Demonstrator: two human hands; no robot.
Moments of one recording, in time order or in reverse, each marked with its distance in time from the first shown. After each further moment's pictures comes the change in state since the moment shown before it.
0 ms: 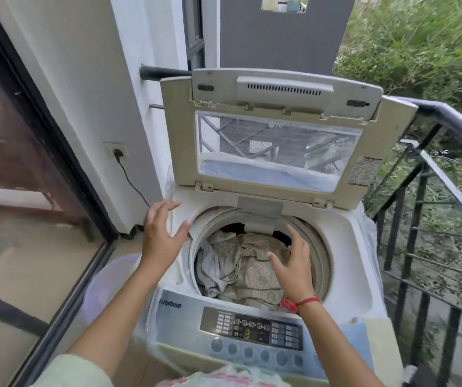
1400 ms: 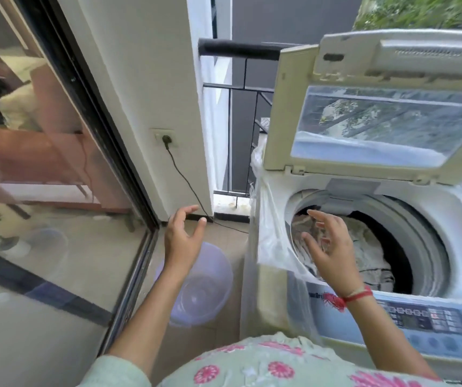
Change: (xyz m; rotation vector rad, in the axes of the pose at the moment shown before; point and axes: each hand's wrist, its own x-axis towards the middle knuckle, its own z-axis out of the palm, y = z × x) left_hand 0.041 -0.185 -0.130 -0.208 -0.022 -0.139; right_hand -0.032 -0.119 0.172 -0.072 0.124 -0.244
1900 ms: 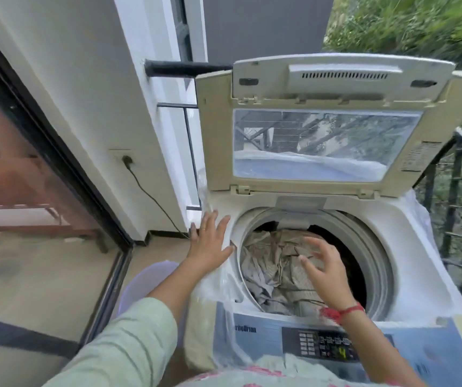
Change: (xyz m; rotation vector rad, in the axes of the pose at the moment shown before) left_hand 0.018 0.048 0.178 0.862 -0.649 0.225; right_hand 0.024 0.101 -0.087 0.080 -0.076 0.293
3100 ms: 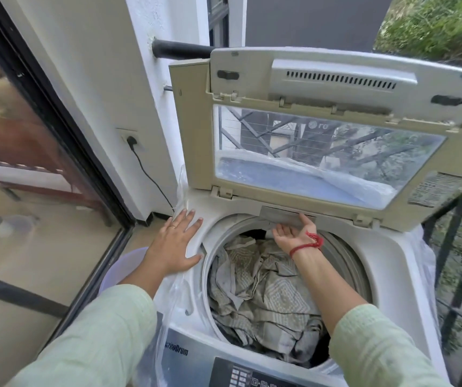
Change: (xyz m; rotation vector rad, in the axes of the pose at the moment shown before) left_hand 0.012 0.001 0.013 0.216 0.065 -0.036; right_hand 0.182 0.030 0.012 1.546 0.078 1.061
